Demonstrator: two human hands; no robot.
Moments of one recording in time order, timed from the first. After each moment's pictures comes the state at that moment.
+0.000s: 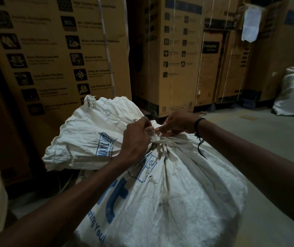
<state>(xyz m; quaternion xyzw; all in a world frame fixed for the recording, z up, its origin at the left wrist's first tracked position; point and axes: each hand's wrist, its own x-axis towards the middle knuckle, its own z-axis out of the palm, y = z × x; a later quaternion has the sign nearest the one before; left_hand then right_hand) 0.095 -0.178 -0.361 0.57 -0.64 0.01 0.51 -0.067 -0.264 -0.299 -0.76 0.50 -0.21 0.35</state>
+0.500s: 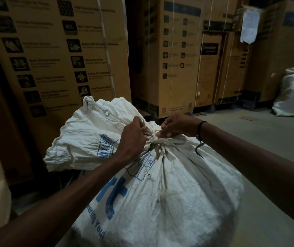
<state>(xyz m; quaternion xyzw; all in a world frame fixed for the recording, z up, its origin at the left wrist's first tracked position) 0.101 -0.169 -0.356 0.59 -0.66 0.00 0.47 -0.079 -0.266 -0.307 -0.75 0.45 -0.21 0.43</state>
